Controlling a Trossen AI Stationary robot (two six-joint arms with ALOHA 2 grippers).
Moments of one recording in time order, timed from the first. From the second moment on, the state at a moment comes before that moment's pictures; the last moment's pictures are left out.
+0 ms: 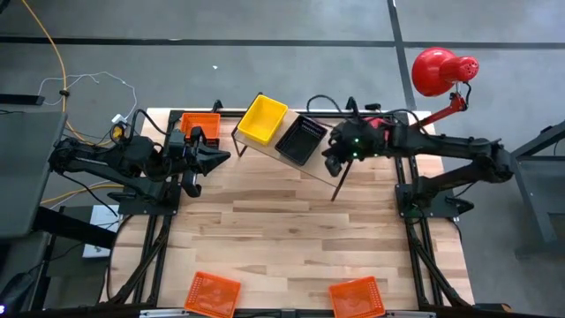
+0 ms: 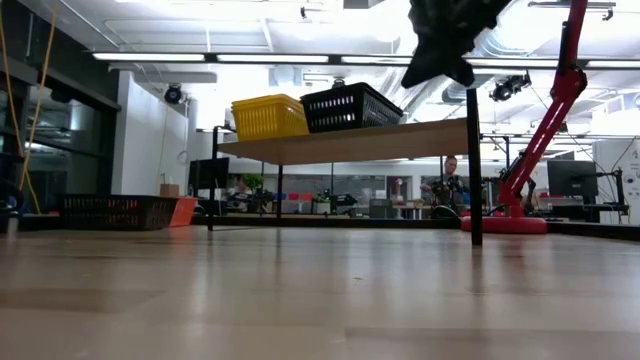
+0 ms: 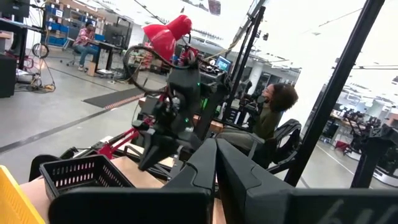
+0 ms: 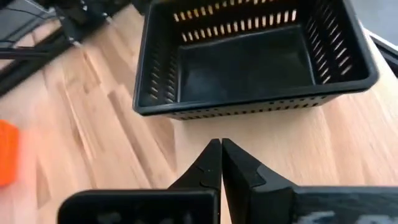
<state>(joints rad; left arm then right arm) -0.08 0.73 0.79 0.07 -0.33 -0.26 -0.22 1.23 1.08 -0.60 0.06 0.44</state>
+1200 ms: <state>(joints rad) -0.08 0.73 0.79 0.06 -0.33 -0.26 -0.26 1.16 1.08 -0.70 0.16 0.47</state>
